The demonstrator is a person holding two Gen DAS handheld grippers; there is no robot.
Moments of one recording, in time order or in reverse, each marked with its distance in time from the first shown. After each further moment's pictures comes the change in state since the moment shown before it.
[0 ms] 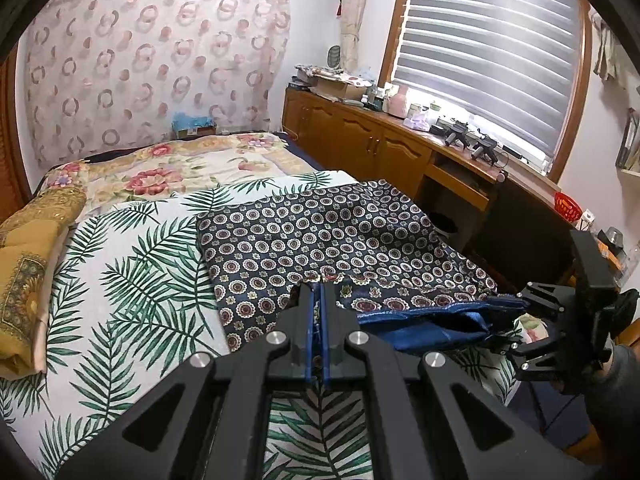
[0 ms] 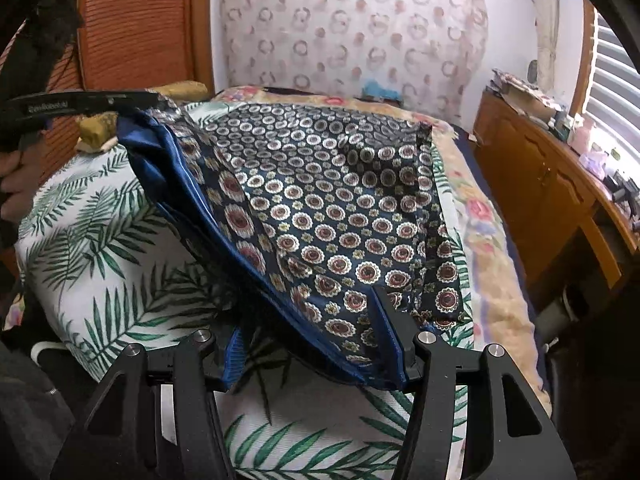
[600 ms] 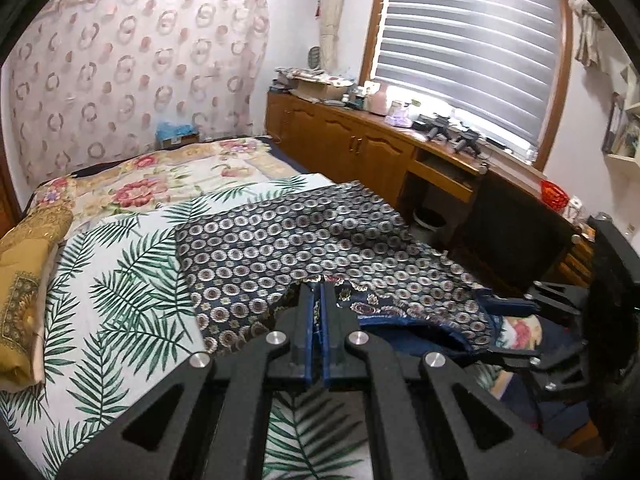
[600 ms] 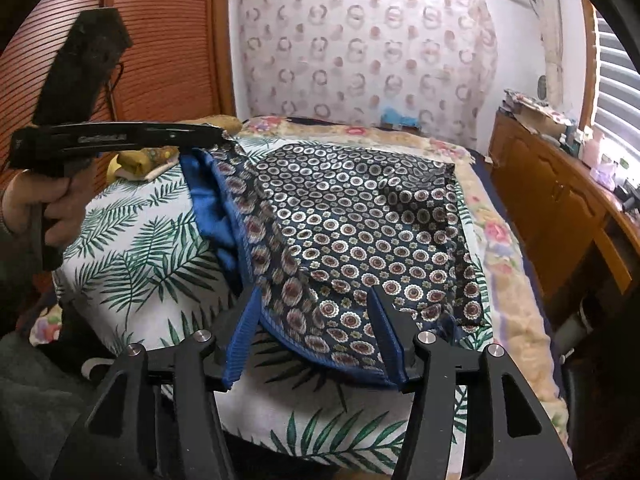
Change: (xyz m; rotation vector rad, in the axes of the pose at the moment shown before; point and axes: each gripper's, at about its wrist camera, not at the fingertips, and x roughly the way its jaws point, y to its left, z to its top) left arm -0.005 -0.023 0.007 0.053 0.005 -0.030; right arm -0.047 0.032 0.008 0.015 -0.115 0.072
